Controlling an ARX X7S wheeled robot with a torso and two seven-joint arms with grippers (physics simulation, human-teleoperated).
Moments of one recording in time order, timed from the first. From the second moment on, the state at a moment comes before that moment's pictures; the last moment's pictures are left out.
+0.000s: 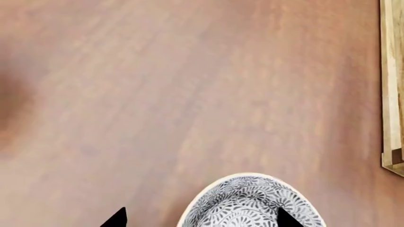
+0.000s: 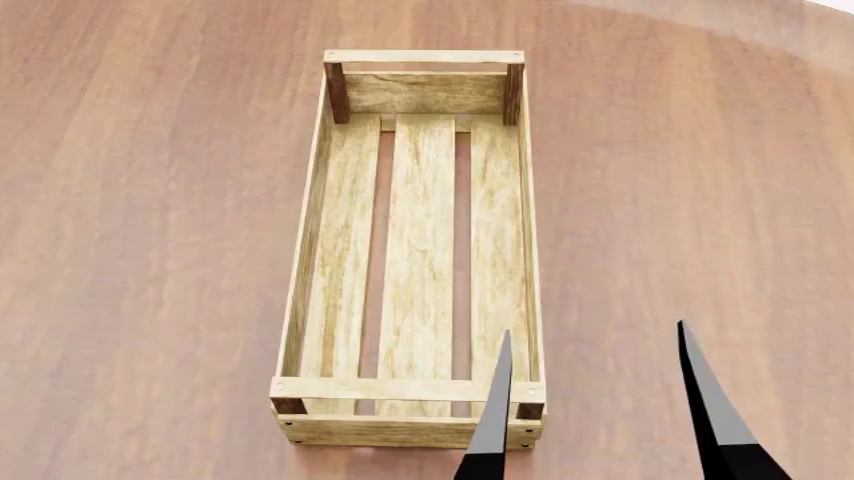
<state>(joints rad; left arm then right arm) 0.13 -0.21 -0.25 0.37 -0.71 -0.71 -0.32 0.00 0.36 -0.27 -0.50 0.04 -0.15 0.36</state>
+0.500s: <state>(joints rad) 0.14 -0.17 -0.33 0.33 -0.82 -0.69 -0.32 0.01 0.37 -0.28 -0.49 0.03 -0.15 0.37</state>
